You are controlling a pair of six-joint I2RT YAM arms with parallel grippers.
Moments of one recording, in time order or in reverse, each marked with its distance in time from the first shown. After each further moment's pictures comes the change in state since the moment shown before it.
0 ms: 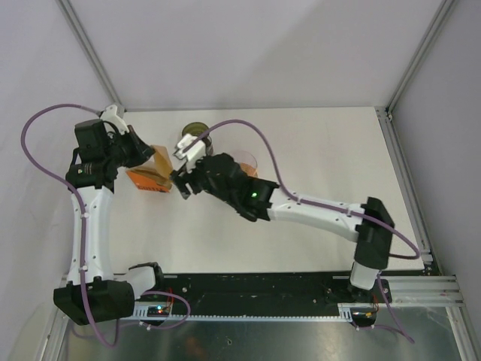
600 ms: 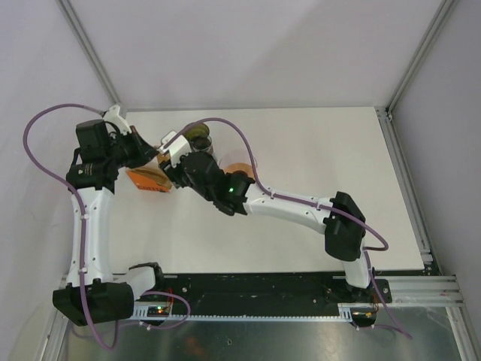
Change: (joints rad) left arm -0.022 -0.008 0.008 -0.021 0.039 -0.005; right arm 0.014 0.261 0.256 -0.045 0.161 -0.027
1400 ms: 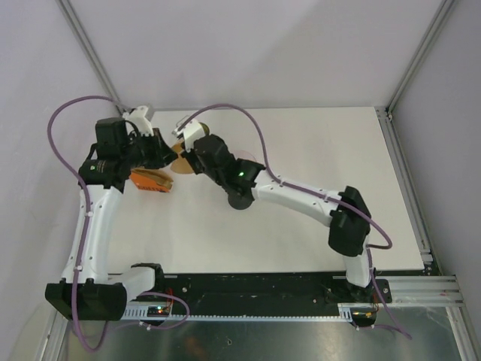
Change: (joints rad) left arm -0.127 0.007 0.002 -0.017 0.035 0.098; right arm -0.098 0.009 0.017 -0.083 -0.003 0.016
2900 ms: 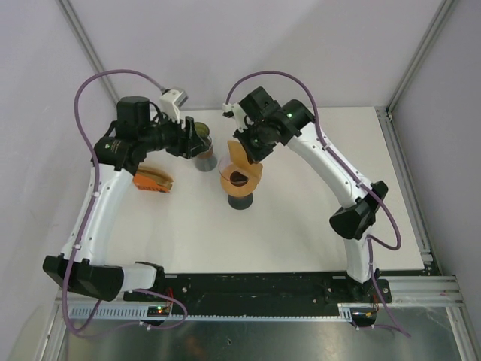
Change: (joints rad) left arm -0.235 0.163 0.236 -0.041 0.080 0.129; right arm -0.312 0.003 0.544 -1.271 -0.441 0.023
